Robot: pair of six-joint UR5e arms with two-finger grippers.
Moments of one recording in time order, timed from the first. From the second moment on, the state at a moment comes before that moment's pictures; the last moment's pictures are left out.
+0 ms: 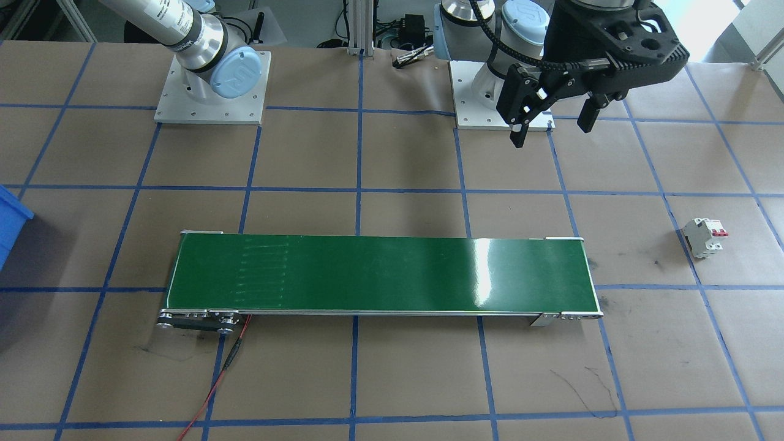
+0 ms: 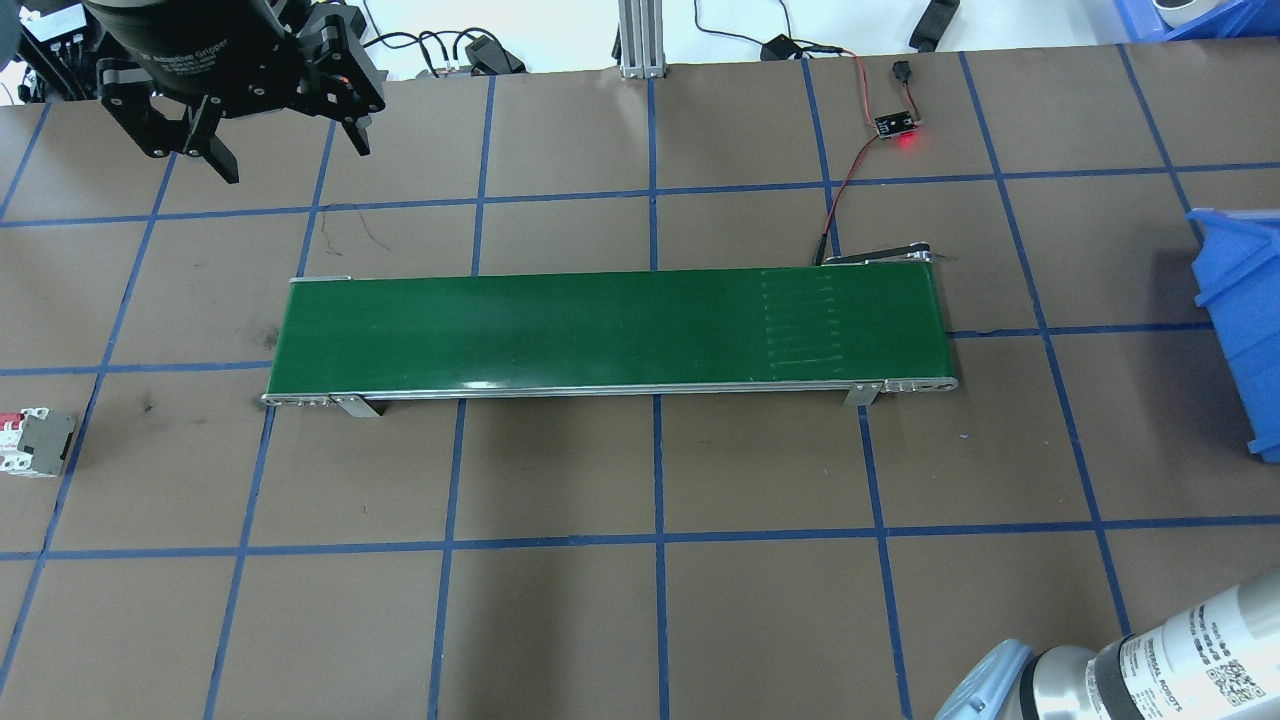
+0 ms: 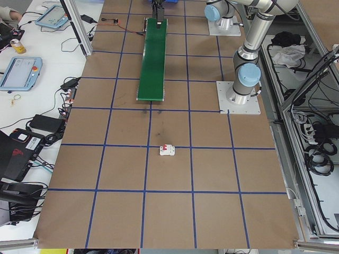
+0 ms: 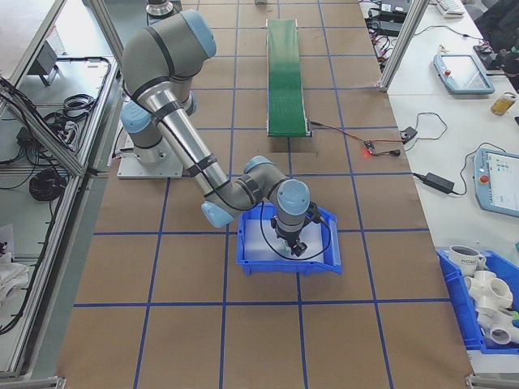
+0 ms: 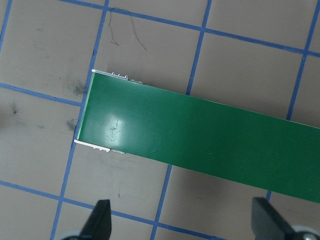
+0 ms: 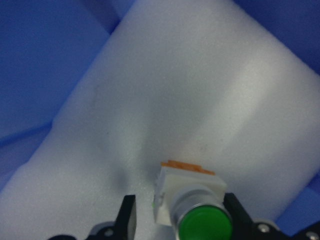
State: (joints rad) left arm -1.62 -1.57 -1.39 -1.62 1.66 -0.30; right arm 0.68 -1.07 1.62 -2.18 -1.56 -1.52
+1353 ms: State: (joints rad) left arm -1.62 -1.57 -1.39 -1.62 1.66 -0.29; right arm 1.10 -1.68 1.60 -1.49 -1.56 -0.67
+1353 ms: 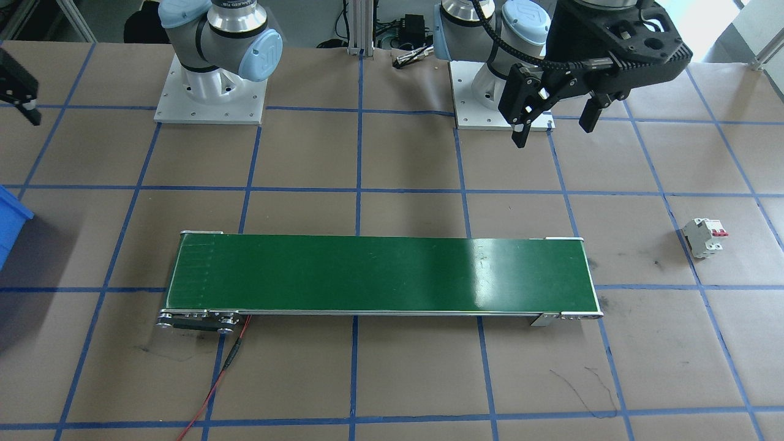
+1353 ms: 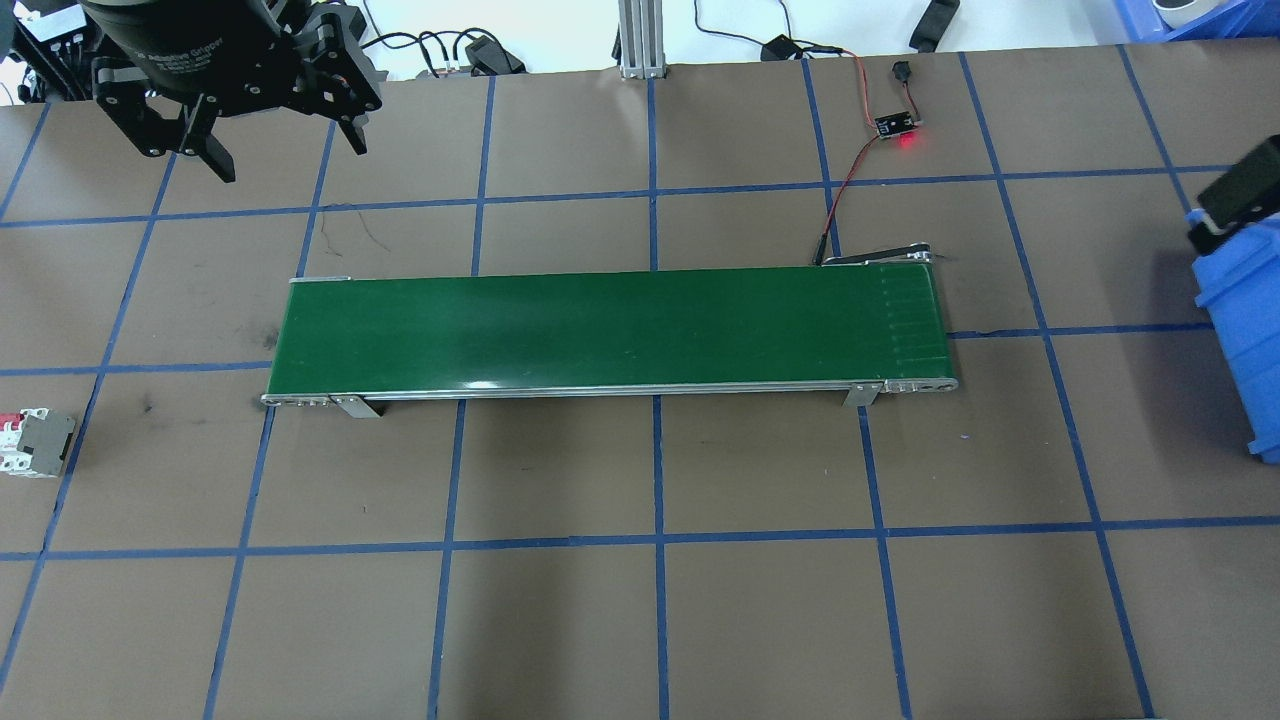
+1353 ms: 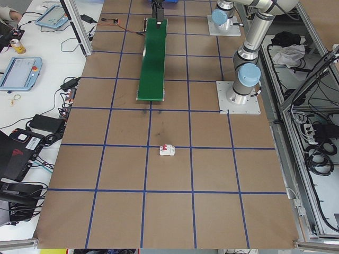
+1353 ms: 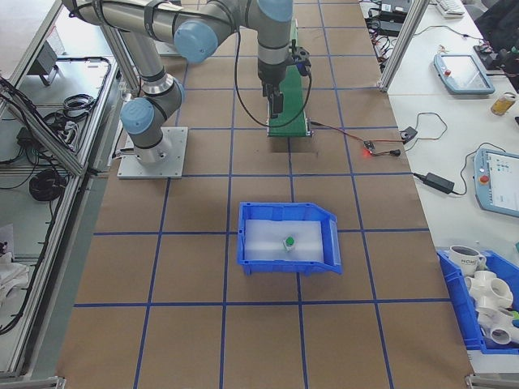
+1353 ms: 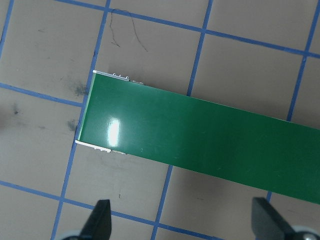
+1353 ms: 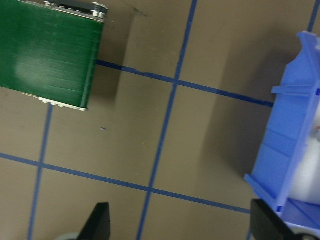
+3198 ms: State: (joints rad) left arm -1.62 -1.57 -1.39 -1.66 1.62 -0.21; right arm 1.60 -1.54 1.46 -1.64 -1.62 -0.03
